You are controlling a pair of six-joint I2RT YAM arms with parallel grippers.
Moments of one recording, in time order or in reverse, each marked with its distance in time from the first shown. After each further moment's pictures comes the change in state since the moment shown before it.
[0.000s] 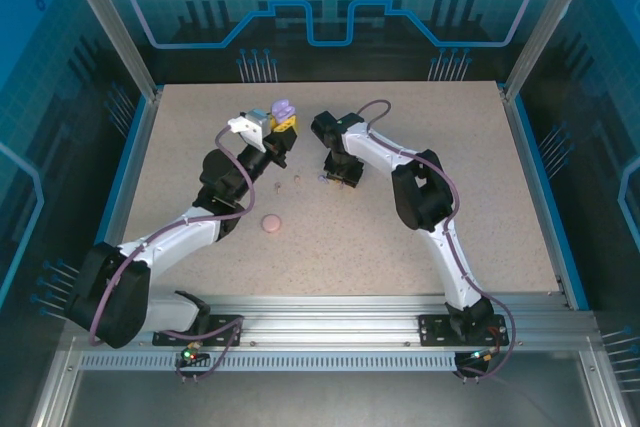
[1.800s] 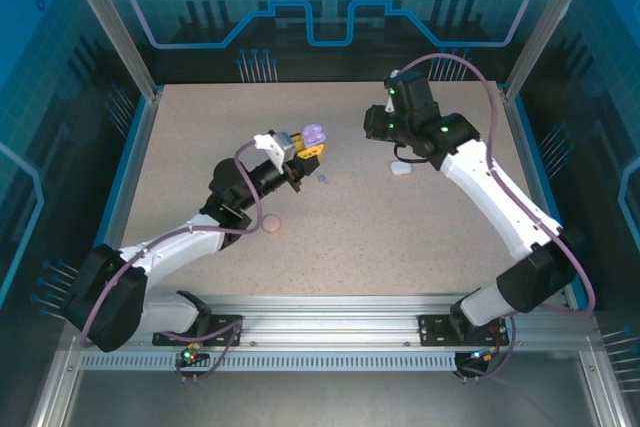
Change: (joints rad) left arm -0.121 -0.023 -0.023 -0.024 0.219 0.112; right arm -0.093 -0.933 -0.497 0.446 -0.055 -0.503
